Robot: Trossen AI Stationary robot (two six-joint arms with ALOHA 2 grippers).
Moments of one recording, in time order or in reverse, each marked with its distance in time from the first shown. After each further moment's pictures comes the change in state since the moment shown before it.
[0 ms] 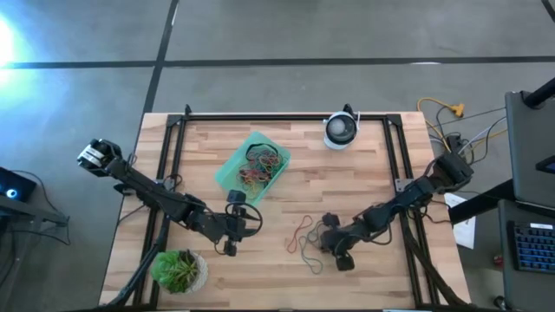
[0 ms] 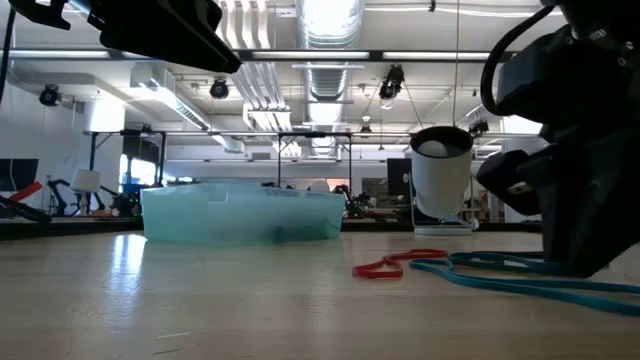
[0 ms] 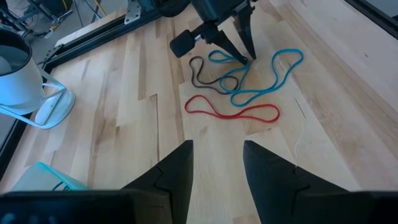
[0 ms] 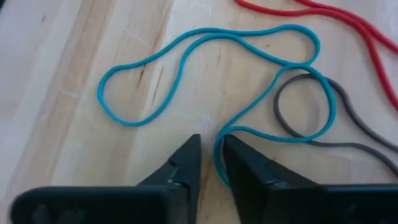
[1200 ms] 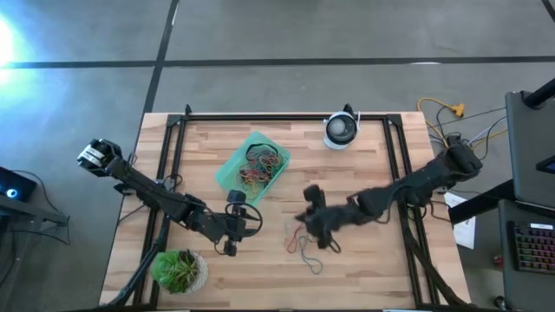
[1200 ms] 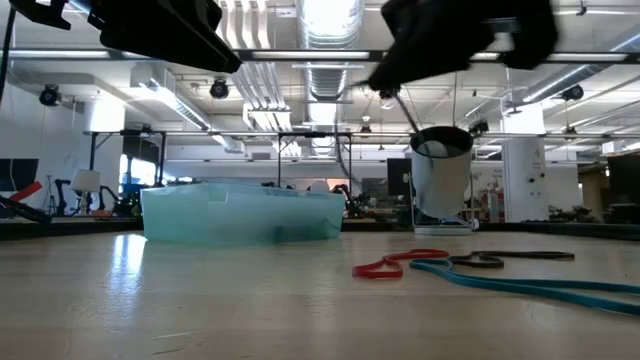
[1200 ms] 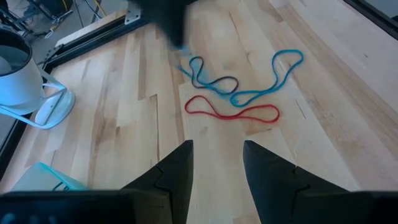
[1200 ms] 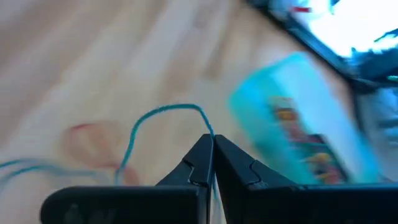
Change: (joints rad) left arm 0.000 0.000 0.000 0.002 0.000 0.000; right arm -0.119 -0.152 0.318 -0.229 0.320 -0.646
